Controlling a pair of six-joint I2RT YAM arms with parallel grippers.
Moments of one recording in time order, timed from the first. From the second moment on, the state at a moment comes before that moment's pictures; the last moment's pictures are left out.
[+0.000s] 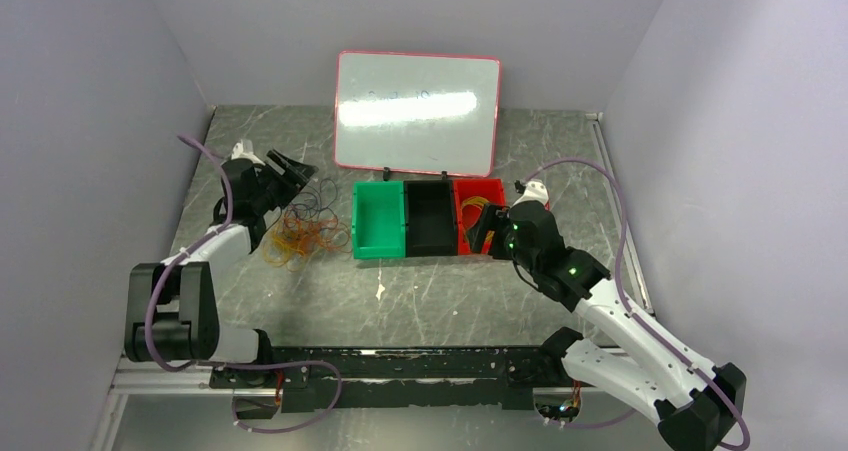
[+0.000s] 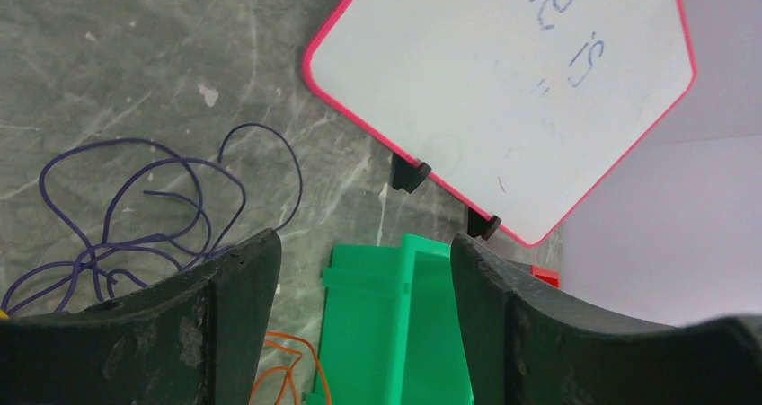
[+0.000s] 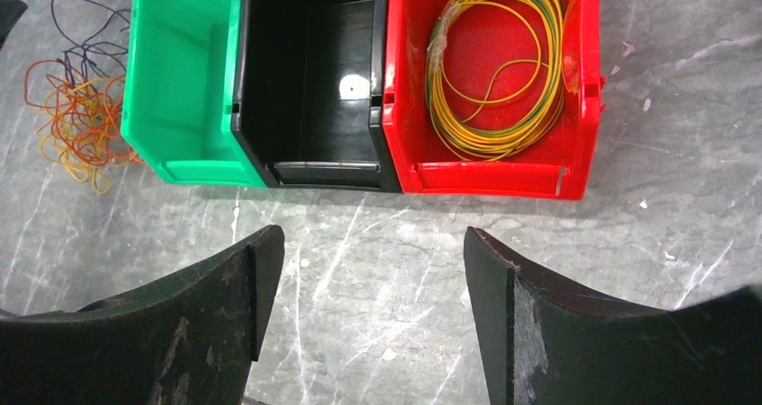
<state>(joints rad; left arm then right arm) 0.02 1.37 0.64 0.38 0.28 -0.85 0.65 0.83 0.72 -0.46 0.24 0.59</state>
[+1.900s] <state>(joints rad) 0.01 1.58 0.82 0.32 0.14 -0.80 0.65 0.86 0.69 -0.48 0.26 0.58</state>
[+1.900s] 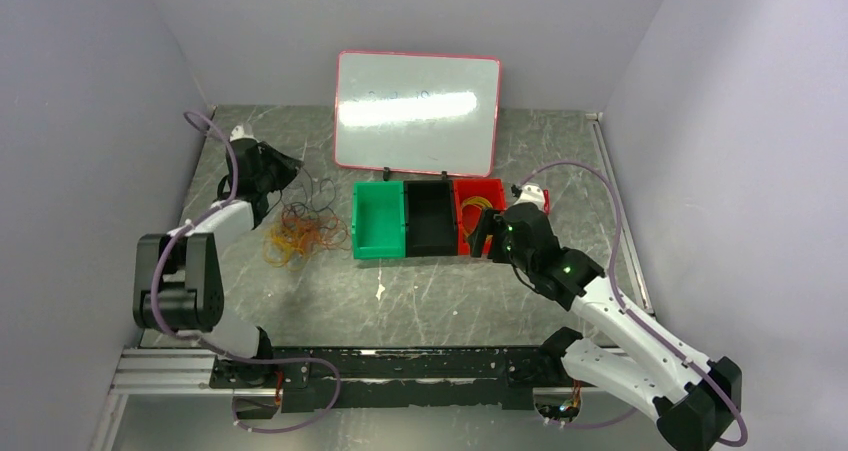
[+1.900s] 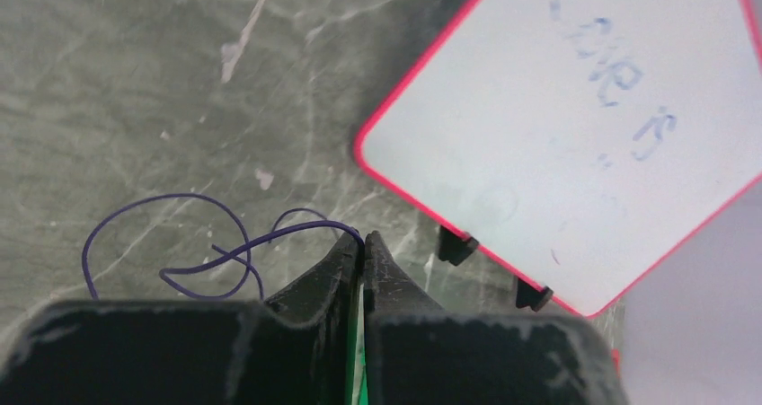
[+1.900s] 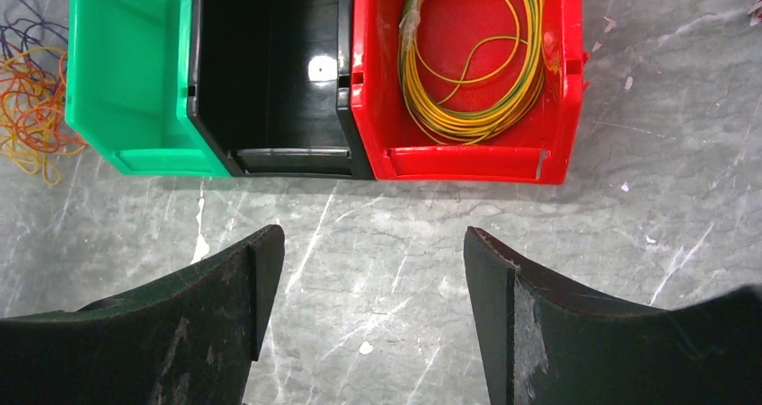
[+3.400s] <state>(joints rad) 0.01 1.04 1.13 -0.33 0.68 -0.26 0.98 1.58 0.89 0.82 -0.20 -0.03</state>
